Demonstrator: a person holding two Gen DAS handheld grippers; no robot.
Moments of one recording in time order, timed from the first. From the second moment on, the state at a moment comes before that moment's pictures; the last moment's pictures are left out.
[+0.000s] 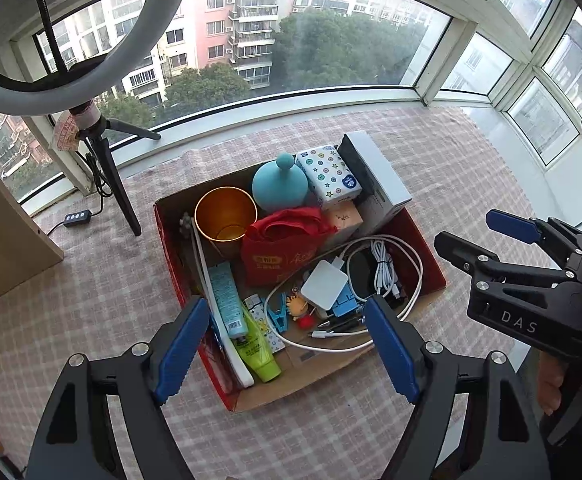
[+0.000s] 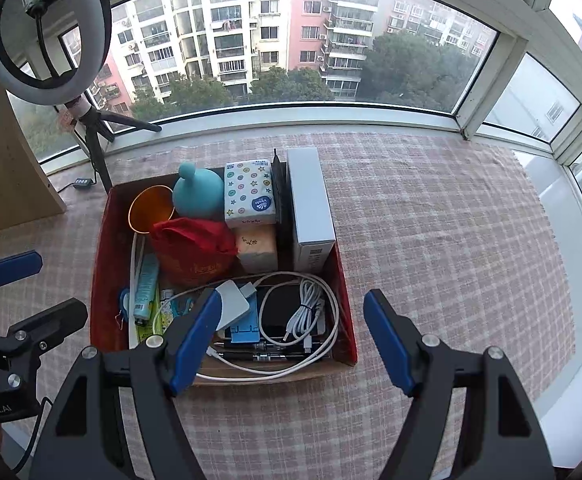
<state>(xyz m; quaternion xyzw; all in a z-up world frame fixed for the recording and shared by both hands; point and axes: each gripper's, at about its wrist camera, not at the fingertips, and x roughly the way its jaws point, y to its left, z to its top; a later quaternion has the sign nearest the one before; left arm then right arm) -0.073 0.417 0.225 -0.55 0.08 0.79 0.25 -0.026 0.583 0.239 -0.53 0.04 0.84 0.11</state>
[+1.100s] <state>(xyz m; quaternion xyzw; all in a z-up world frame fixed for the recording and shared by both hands) -0.072 0.407 0.235 -0.53 0.09 0.81 0.23 -0.007 0.588 0.251 -0.51 0.05 0.85 0.12</state>
